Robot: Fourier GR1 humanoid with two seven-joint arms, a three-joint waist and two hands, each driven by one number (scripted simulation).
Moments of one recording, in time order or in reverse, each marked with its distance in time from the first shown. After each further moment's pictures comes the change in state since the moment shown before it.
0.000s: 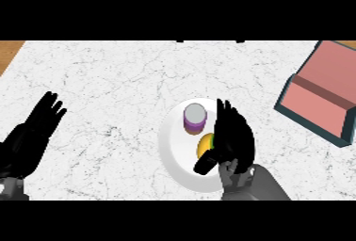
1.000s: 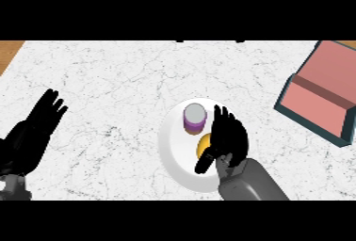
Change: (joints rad) left arm -0.019 -0.026 0.020 -0.003 -0.023 -0.009 0.026; right arm -0.013 0.000 -0.007 0.141 -0.056 -0.004 -0.018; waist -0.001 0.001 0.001
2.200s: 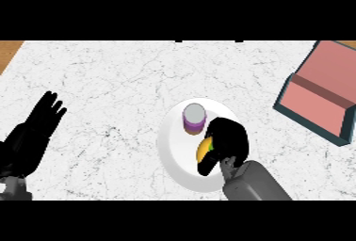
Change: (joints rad) left arm 0.012 -0.046 0.046 0.000 -0.043 -0.040 0.006; right arm 0.028 -0.051 0.033 0.054 0.059 0.006 -0.201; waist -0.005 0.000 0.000
